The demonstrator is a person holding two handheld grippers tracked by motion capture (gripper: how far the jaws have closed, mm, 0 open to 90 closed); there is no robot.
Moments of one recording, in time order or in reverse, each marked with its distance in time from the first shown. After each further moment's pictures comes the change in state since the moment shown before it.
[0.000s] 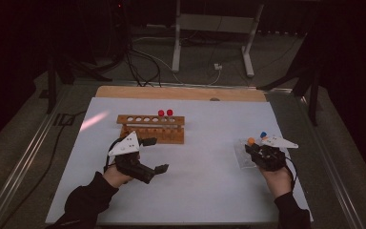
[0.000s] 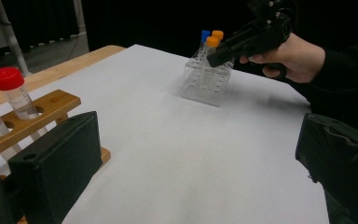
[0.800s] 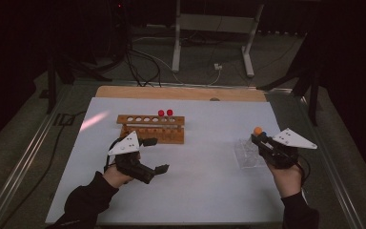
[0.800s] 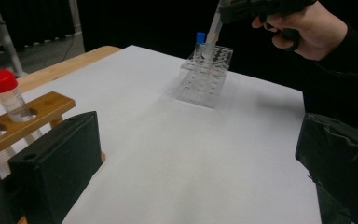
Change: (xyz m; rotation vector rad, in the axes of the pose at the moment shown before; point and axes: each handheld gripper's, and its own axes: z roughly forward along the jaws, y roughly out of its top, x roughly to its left) left arm -0.003 0.004 -0.001 -0.002 -0.015 0.002; right arm 0.016 0.042 -0.055 -0.188 -0.009 -0.092
